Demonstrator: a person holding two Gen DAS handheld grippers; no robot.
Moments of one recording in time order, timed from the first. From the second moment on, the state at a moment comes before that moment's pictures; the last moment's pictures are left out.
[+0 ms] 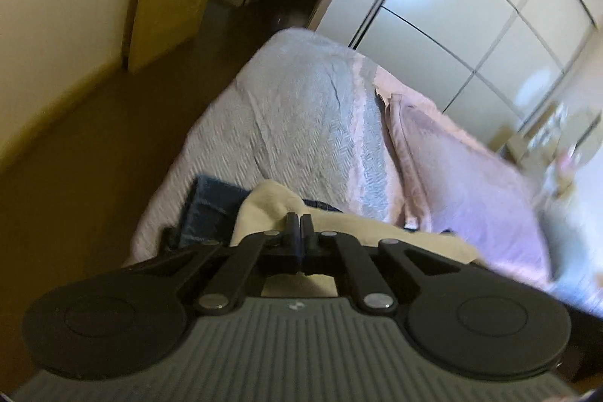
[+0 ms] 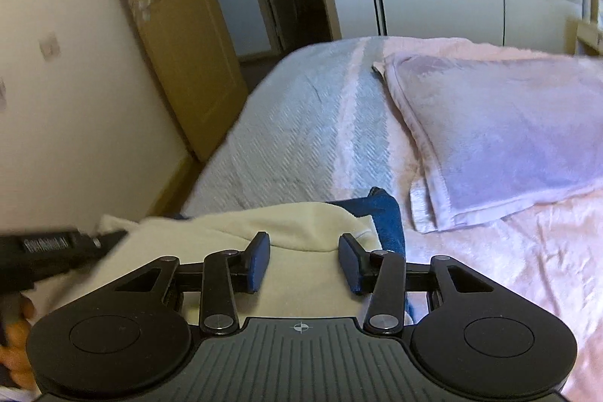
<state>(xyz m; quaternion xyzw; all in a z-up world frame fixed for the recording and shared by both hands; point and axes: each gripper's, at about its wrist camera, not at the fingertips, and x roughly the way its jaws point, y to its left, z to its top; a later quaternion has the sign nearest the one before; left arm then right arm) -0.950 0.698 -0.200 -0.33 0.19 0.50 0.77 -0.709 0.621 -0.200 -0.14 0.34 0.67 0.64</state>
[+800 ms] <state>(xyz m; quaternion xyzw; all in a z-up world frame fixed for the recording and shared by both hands) -0.952 0.573 -0.154 -0.29 0.29 0.57 0.71 -0.739 0.496 -0.177 -0.25 0.31 0.68 0.62</state>
